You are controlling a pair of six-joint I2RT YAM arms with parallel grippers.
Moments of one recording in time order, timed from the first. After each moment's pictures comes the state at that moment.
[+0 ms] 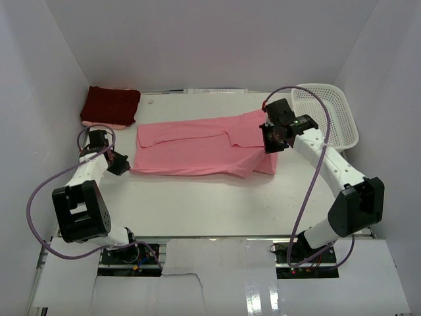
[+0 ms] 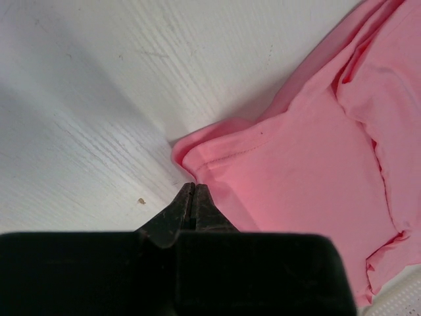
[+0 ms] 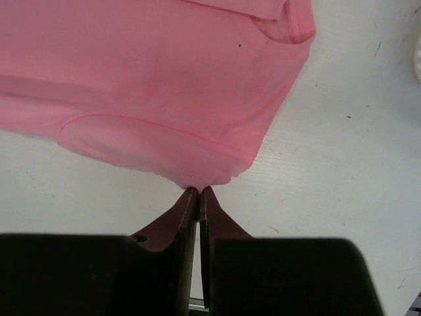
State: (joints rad) left arm 0.25 1.45 0.89 -0.52 0.03 -0.84; right arm 0.42 1.49 1.35 -0.90 0.07 0.17
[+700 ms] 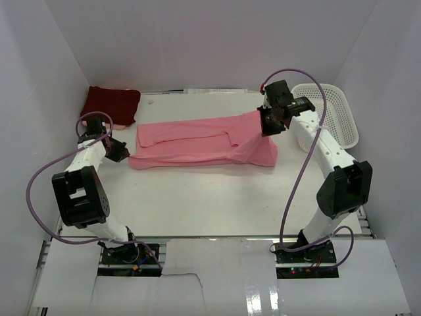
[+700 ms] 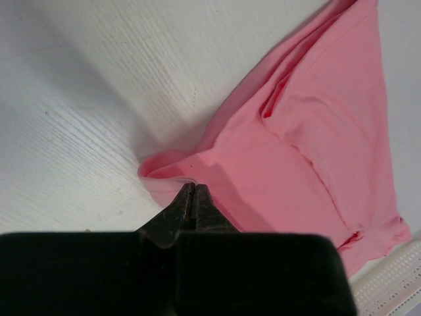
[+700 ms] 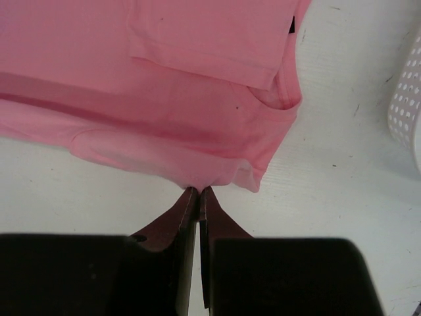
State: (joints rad) left arm 0.25 1.60 1.08 -0.52 0.08 -0.85; right arm 0.38 1.67 1.62 -0.93 0.04 0.15
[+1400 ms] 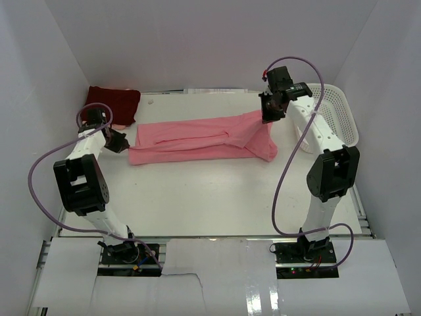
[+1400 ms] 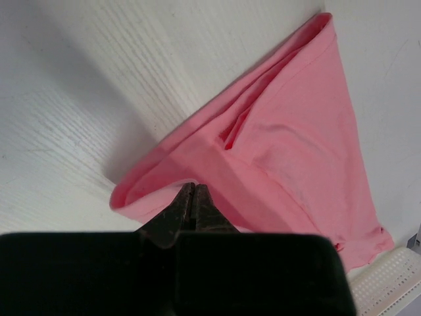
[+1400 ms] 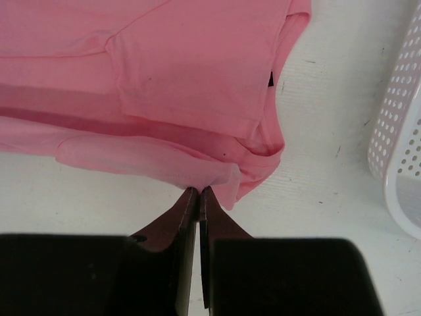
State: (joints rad) left arm 0.24 1.73 1.25 -0.54 0.09 -0.86; right arm 0.32 1.88 1.89 -0.97 0.02 0.14
